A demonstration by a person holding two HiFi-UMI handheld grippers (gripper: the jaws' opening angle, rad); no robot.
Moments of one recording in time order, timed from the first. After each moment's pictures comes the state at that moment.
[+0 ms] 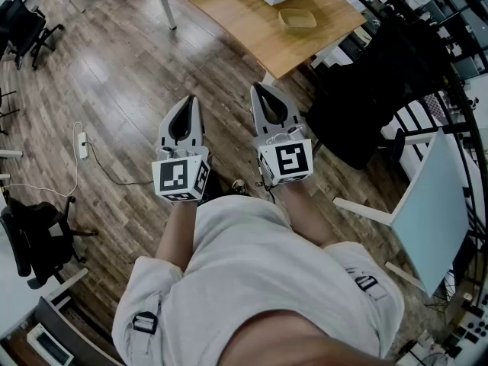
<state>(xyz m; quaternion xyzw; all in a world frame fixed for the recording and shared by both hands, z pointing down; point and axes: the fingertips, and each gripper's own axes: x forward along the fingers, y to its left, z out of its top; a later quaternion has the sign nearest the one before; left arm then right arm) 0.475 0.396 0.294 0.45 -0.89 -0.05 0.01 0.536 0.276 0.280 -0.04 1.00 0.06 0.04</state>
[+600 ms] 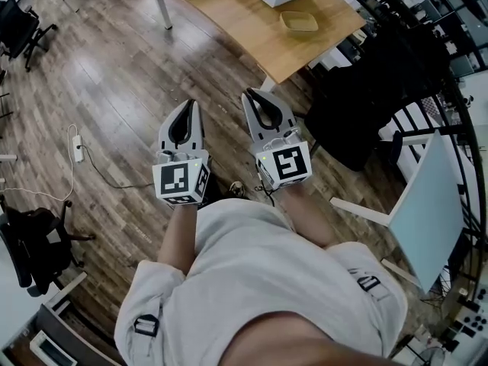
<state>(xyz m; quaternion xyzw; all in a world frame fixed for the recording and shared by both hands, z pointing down) 0.443 0.402 0.311 0.45 -0.89 -0.05 0.04 0.500 0.299 0.288 0.00 1.00 0.06 0.03</state>
